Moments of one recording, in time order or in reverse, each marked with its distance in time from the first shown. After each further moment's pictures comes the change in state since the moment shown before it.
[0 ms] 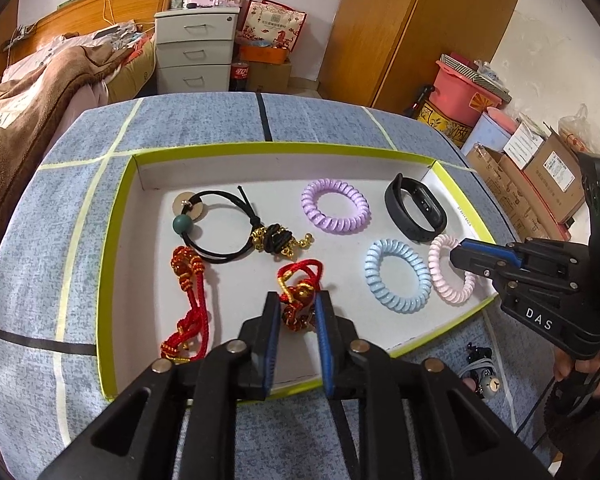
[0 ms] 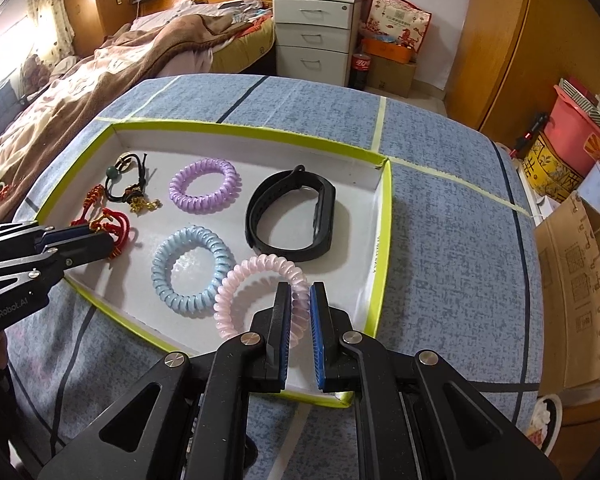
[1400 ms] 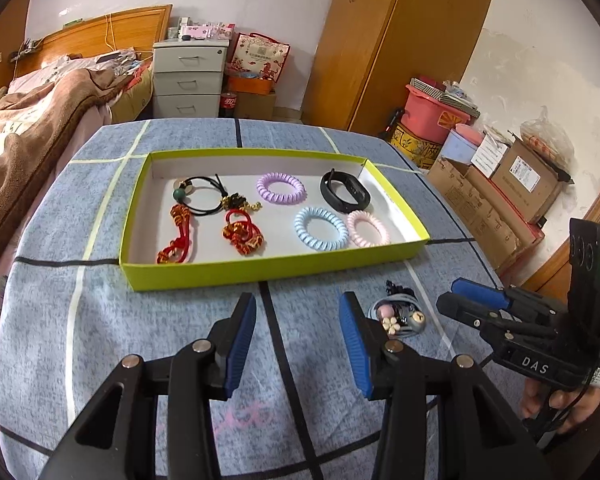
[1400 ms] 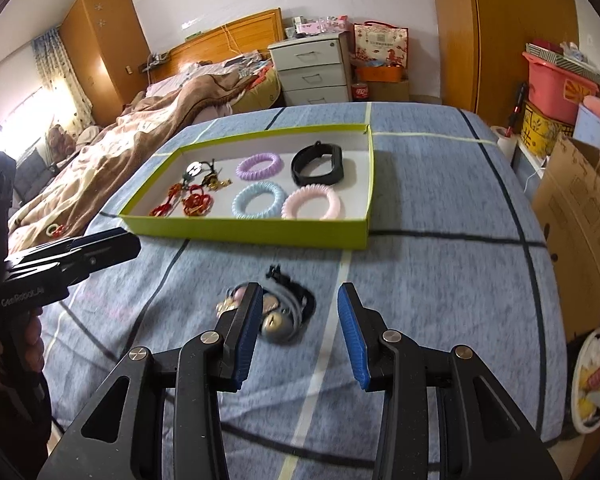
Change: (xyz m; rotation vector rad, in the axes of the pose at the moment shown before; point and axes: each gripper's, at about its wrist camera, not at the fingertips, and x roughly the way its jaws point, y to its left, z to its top) left arm -0.072 -0.032 -0.058 0.011 -0.127 -0.037; right arm -0.071 0.007 -0.101 0.167 -0.186 0.166
